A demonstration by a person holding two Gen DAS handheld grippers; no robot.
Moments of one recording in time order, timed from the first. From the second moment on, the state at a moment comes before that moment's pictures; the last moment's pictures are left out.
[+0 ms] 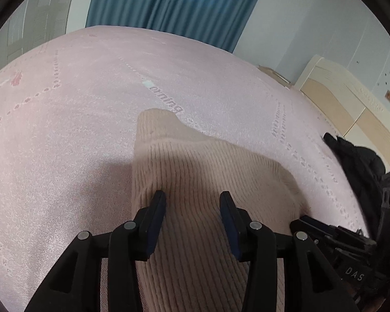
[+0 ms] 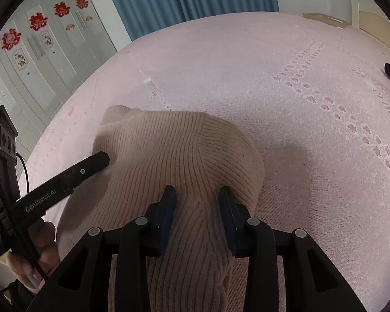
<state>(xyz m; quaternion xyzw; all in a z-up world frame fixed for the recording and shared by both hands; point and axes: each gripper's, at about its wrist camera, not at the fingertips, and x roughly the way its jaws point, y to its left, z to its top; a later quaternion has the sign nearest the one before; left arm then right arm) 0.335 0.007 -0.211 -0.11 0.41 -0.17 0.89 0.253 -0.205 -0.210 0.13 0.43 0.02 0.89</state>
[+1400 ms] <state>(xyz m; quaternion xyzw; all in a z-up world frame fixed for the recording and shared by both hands) 0.197 0.041 -0.207 -0.07 0.42 -0.16 0.89 0.146 -0.209 -0.199 0.25 0.36 0.08 0.90</state>
